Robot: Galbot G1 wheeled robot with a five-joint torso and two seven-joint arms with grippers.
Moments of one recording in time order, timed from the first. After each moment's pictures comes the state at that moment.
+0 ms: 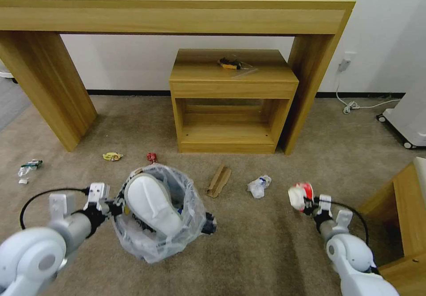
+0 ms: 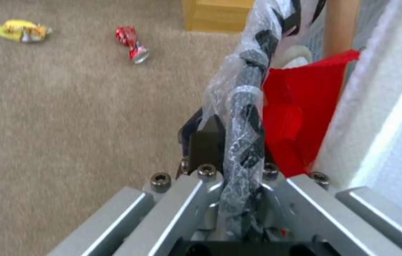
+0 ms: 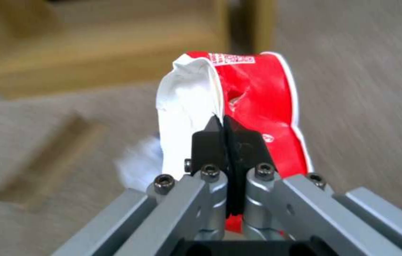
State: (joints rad) left arm 1.50 -0.79 -0.75 -2.21 -1.09 0.74 -0.23; right arm -1.28 1.18 0.60 1.73 0.52 -0.34 0.00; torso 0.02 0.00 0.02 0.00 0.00
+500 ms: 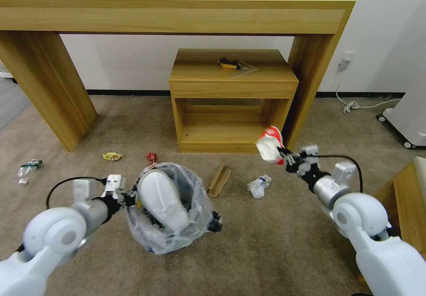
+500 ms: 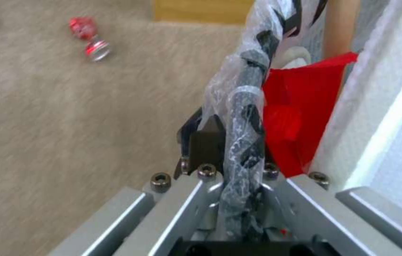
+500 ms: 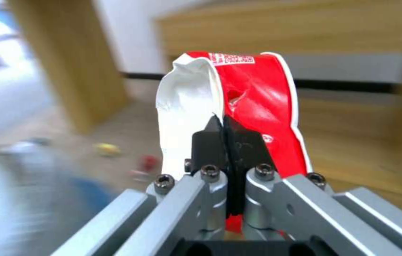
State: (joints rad) left arm 1.20 -0.76 -0.43 -2.09 -1.20 0.74 -0.34; right arm -1.12 0.97 0.45 2.07 0.79 -0.43 -0.14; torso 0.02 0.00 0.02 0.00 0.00
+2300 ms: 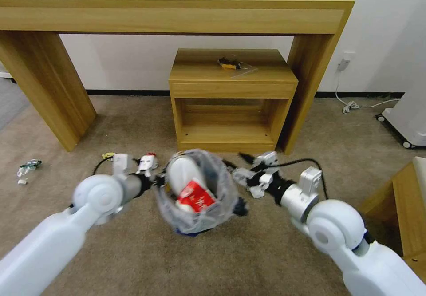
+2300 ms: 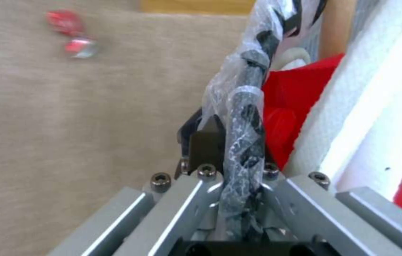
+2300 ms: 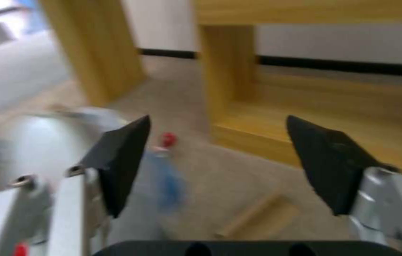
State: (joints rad) left arm 1.04 -0.66 -0.30 -2.01 -1.32 0.74 -0.39; right arm -1.11 0.96 0.29 2.09 0.73 -0.44 0.01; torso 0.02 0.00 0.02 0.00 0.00
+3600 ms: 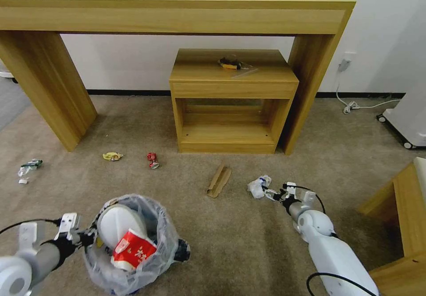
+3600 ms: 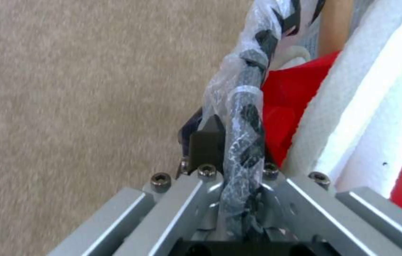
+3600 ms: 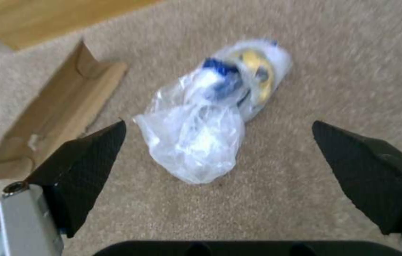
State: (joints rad) left arm 1.85 -0.92 -1.01 -2.12 -0.93 0.74 0.02; right arm -0.88 1.28 0.39 1.06 0.57 -0.27 -0.16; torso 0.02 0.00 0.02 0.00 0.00
